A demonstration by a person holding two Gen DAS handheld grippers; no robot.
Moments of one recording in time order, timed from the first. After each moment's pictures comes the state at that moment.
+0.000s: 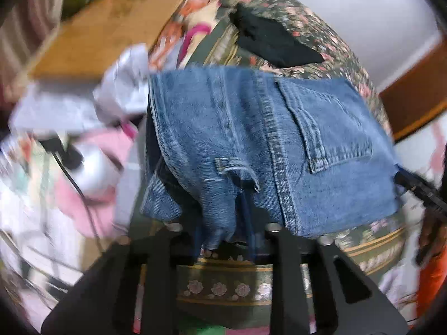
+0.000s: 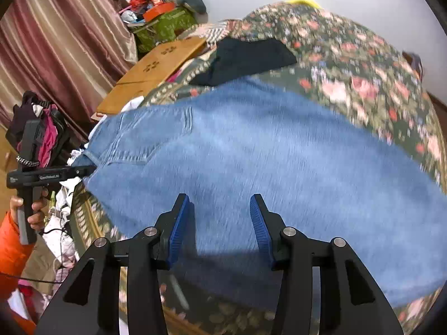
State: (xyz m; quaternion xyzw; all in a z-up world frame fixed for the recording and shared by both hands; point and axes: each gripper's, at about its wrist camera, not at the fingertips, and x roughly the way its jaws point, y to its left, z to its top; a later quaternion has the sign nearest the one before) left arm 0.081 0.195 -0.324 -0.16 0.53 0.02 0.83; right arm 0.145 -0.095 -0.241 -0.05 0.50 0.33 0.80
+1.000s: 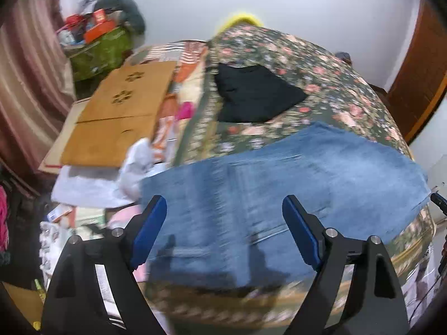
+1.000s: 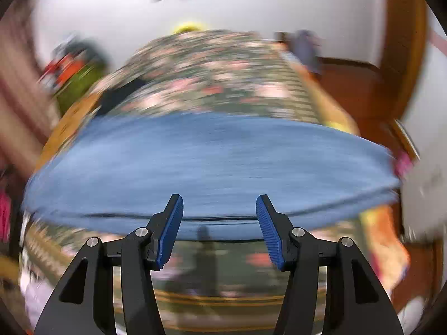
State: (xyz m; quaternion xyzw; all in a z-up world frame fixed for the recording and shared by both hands) left arm 0.128 0.128 -0.235 -0.05 0.46 0.07 0.88; right arm 0.133 -0.346 -0.230 0.05 0.45 0.10 0.89
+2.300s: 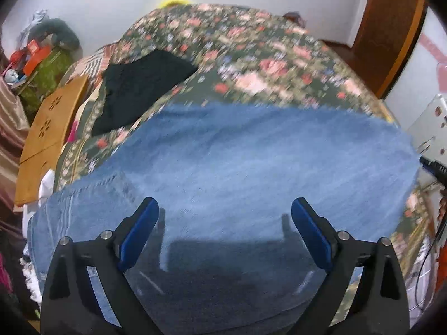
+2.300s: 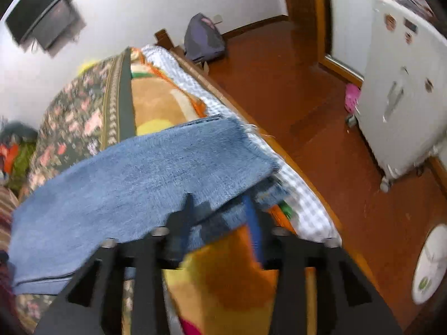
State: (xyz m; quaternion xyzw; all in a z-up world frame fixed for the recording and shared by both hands) left arm 0.215 -0.074 -0.285 0.02 0.50 -0.03 0.87; right arm 0.165 -0.540 -0.286 0.20 0.46 -0.05 0.86
